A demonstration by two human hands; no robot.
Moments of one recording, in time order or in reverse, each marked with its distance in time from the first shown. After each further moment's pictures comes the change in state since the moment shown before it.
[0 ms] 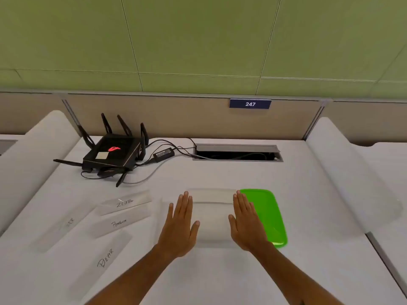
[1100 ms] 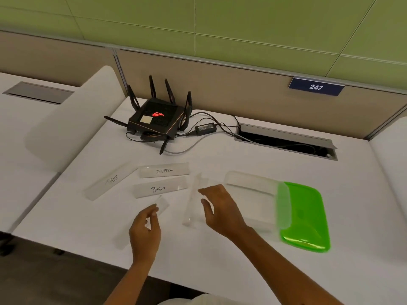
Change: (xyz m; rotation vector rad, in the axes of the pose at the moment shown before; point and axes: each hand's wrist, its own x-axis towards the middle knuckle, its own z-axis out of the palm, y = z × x) left_hand -0.133 -0.110 -0.008 -0.759 0.705 -0.778; right_hand 0.032 -0.190 0.012 0.442 0.104 -0.461
